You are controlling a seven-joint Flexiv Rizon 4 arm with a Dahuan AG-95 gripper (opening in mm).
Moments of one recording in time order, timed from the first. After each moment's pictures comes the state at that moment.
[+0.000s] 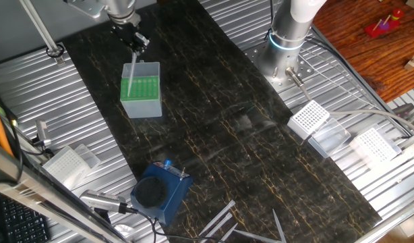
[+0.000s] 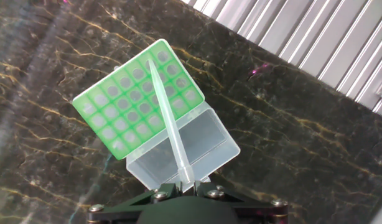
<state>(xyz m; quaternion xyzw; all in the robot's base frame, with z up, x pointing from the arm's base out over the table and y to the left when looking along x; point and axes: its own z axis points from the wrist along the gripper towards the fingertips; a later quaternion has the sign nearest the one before) 0.508 -0.133 0.211 0.27 -0.96 0.06 0.08</state>
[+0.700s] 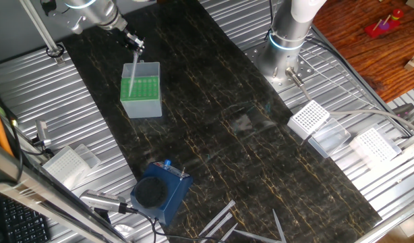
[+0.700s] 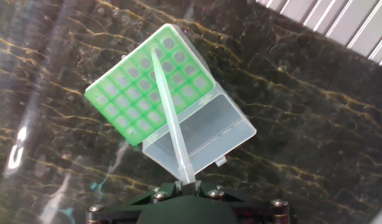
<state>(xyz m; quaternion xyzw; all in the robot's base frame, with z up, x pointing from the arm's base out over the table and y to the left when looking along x) 0.502 -0.126 0.223 0.25 -0.95 0.02 0.17</state>
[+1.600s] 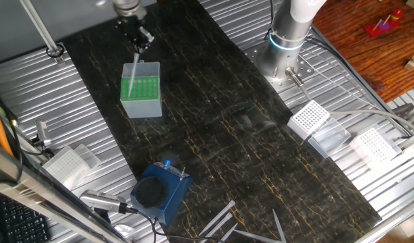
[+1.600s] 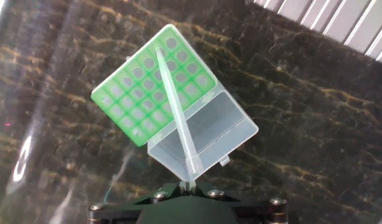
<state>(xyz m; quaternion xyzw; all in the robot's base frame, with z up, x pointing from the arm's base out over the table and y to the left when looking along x) 0.494 -0.123 0.226 0.26 -0.96 0.05 0.00</state>
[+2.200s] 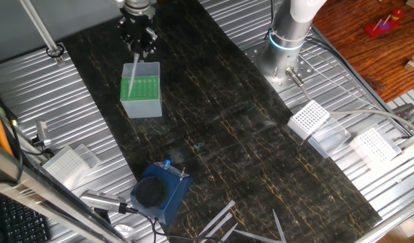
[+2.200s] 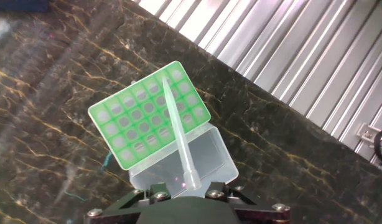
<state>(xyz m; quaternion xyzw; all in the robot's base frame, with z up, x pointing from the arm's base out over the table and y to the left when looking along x) 0.504 -0.124 0.217 0.33 -0.94 0.07 -0.04</state>
